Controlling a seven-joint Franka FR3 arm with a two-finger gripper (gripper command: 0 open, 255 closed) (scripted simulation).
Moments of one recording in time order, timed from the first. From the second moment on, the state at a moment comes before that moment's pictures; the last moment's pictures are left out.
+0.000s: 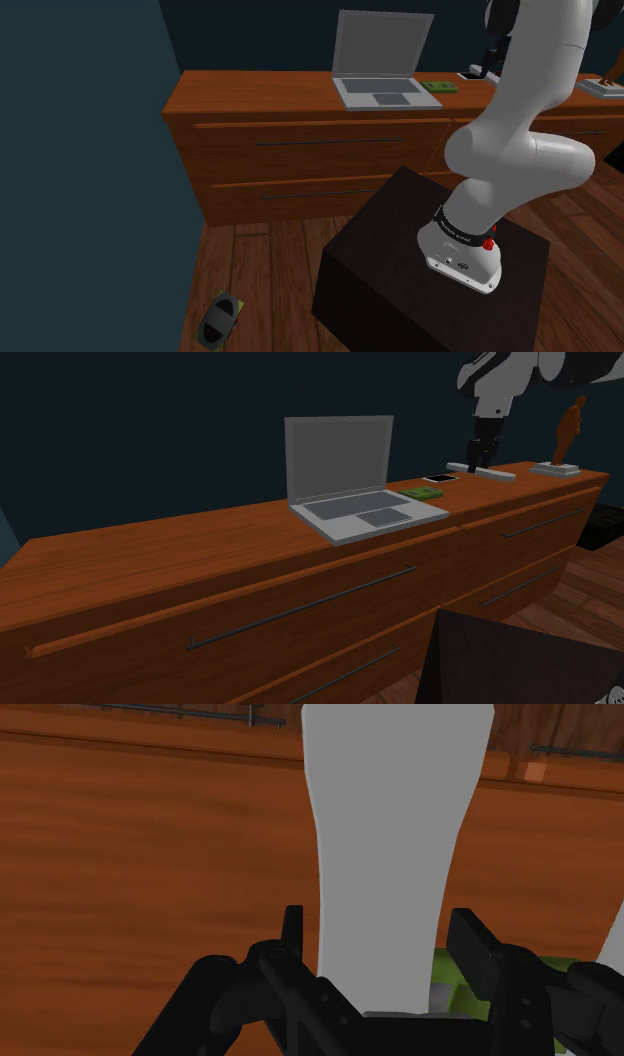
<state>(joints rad) -1.01 0.60 -0.47 -1.29 0.27 1.80 -0.85</state>
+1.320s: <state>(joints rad) -1.11 0.76 -0.45 -1.22 0.33 1.89 -0.93</state>
